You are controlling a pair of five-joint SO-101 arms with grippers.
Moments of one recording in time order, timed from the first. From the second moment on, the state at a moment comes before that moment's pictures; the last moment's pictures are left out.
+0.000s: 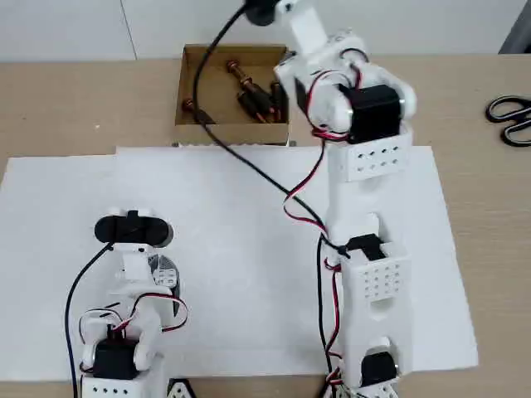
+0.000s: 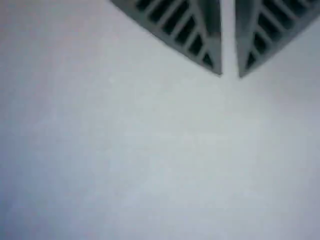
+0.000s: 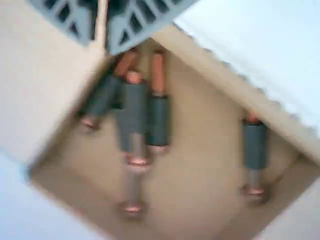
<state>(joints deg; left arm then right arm) -0.9 -103.2 91.4 69.8 6.8 -15.8 37.0 -94.3 96.0 18.6</state>
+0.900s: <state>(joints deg) -0.9 -103.2 91.4 69.8 6.8 4.3 -33.3 -9.8 89.1 1.0</state>
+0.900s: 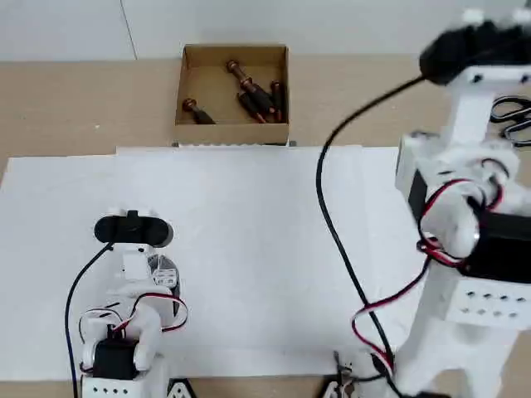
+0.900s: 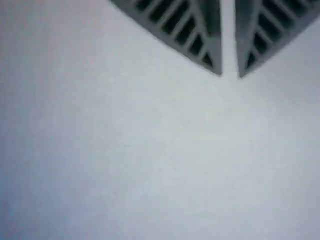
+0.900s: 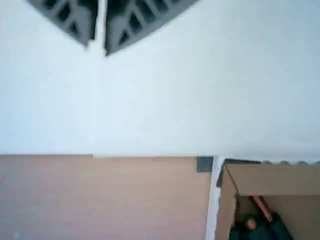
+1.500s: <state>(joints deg) -0.9 -103.2 91.4 69.8 6.8 4.7 -85.4 77.1 57.8 4.4</state>
